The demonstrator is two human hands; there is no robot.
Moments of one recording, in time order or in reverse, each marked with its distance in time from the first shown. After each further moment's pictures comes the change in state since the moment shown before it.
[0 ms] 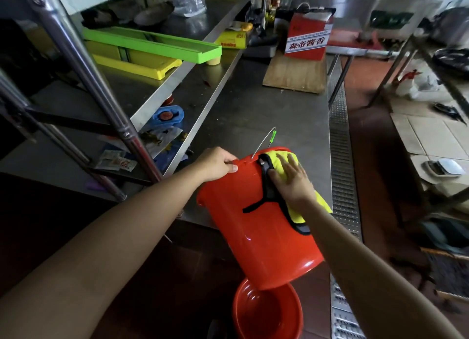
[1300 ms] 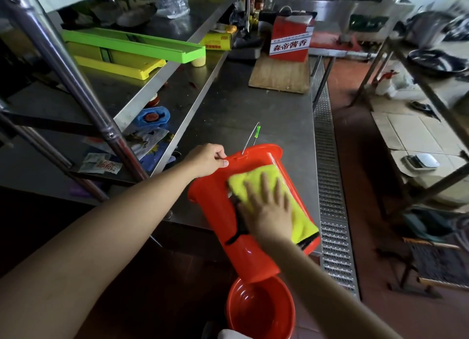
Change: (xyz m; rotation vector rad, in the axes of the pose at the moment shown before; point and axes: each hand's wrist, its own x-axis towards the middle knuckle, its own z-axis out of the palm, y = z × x) left_hand 0.009 -0.003 0.005 0.052 0.072 0.063; right_hand -0.093 -0.012 0.051 -0.414 0.124 -0.170
